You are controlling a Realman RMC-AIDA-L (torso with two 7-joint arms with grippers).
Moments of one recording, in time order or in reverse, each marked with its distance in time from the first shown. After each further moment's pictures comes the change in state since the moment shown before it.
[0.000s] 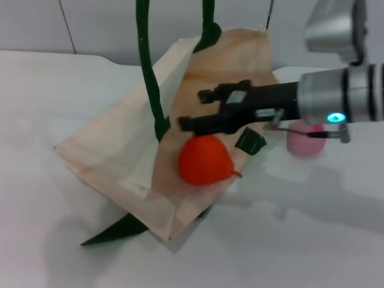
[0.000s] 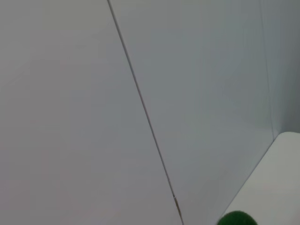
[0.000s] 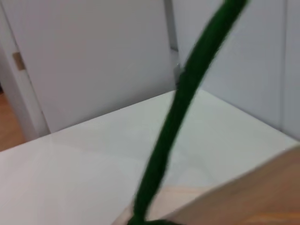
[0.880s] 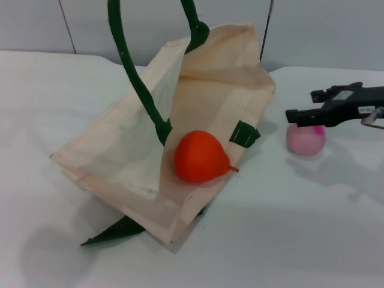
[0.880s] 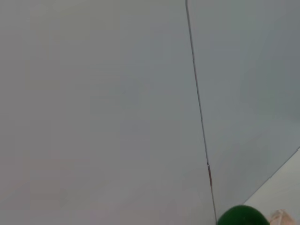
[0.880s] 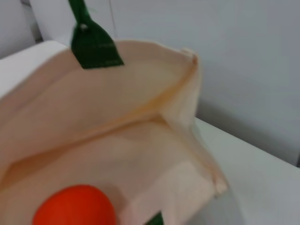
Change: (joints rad) left arm 0.121 -0.002 -0.005 0.020 0.014 0.058 -0.065; right arm -0.131 0.008 0.382 -0.146 -0.499 -0.106 0.175
